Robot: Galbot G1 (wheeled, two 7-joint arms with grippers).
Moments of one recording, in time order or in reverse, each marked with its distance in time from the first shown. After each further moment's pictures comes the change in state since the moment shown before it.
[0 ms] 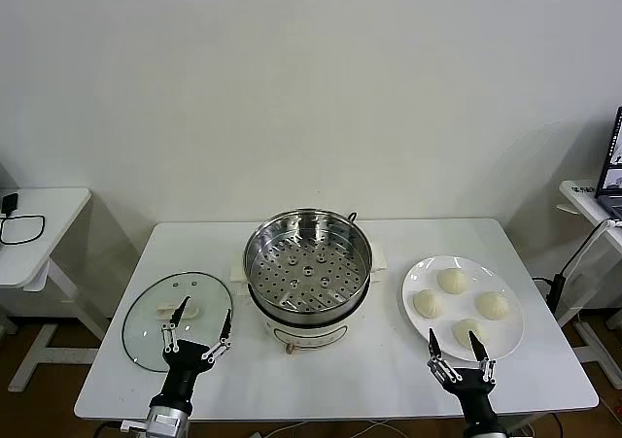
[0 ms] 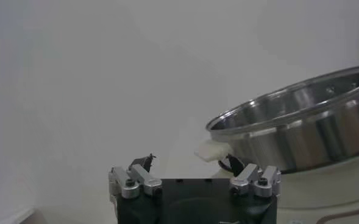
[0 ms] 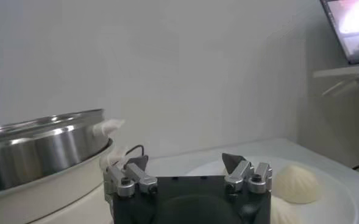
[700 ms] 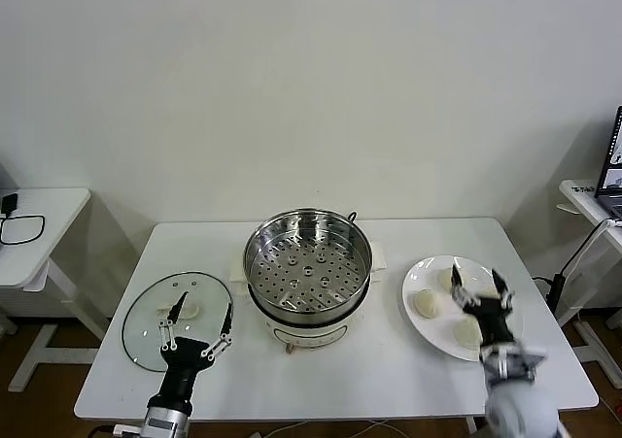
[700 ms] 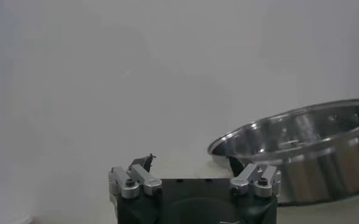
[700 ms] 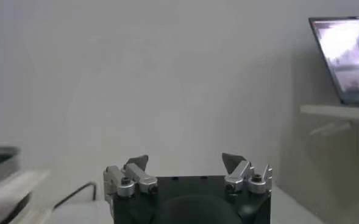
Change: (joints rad) left arm 0.032 -0.012 0.010 -0.089 -0.025 0.016 -0.006; right arm 0.620 -0.279 -0.160 -0.286 0.227 -0.249 0.098
